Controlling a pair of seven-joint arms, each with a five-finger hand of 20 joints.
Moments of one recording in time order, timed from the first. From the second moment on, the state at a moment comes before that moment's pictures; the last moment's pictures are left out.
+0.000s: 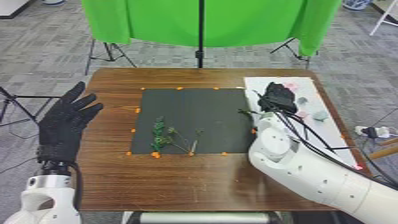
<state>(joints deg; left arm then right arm) 126.7 -61.0 -97.9 -126.5 45.1 12.8 18.7 -53.9 -51.9 24.3 -91.2 -131.9 17.1 69.2</state>
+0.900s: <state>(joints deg) 128.2 -60.4 -99.5 -127.4 44.9 13.4 18.8 -64.4 -66.0 35.7 -104.3 -133.6 6.6 66.4</state>
